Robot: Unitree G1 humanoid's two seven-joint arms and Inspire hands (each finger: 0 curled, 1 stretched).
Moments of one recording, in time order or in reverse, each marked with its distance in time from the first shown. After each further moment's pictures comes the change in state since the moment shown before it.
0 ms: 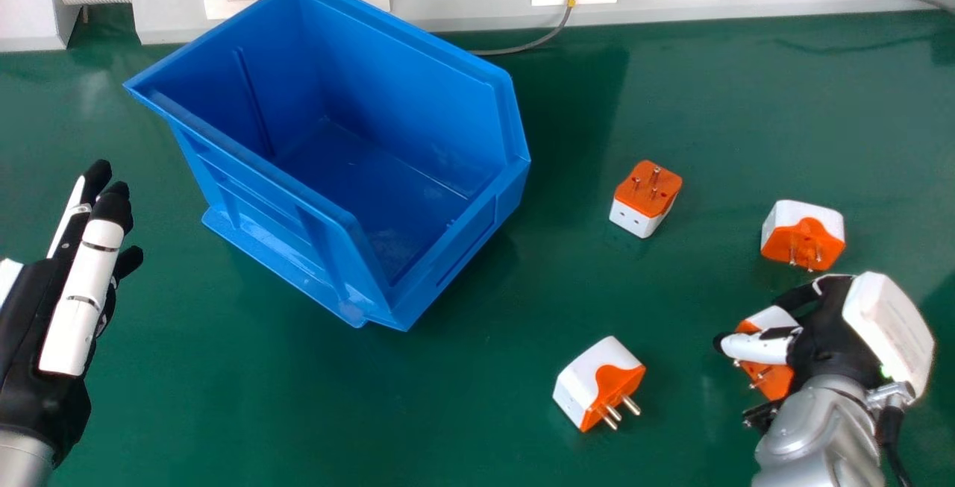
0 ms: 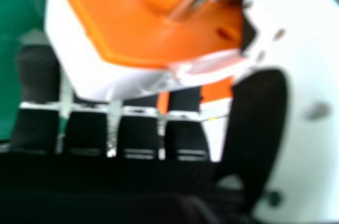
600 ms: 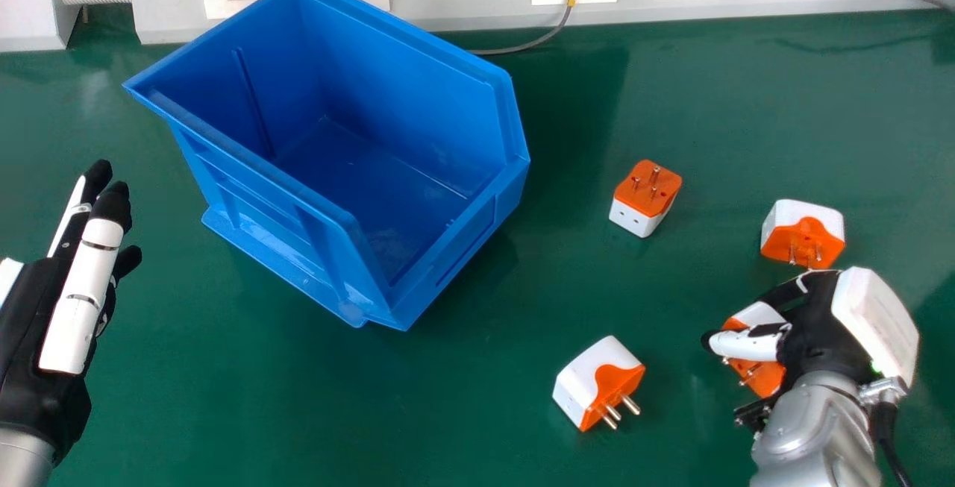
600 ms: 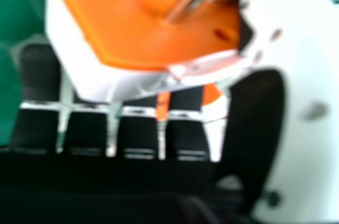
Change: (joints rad) left arm -0.001 0.000 0.002 0.005 0.000 0.002 -0.003; right arm 0.003 -0.008 0.022 -0.015 0.002 -0.010 0.028
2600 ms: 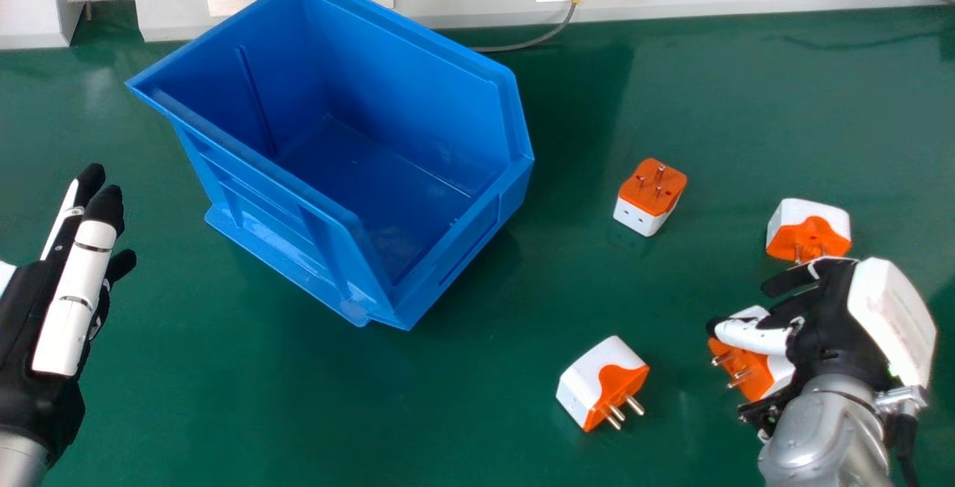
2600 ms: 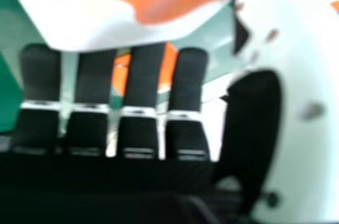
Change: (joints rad) left arm -0.001 0.000 0.013 0.001 0.000 0.011 -0.003; right arm 0.083 0.008 0.024 -0.239 -0.022 0.087 0.003
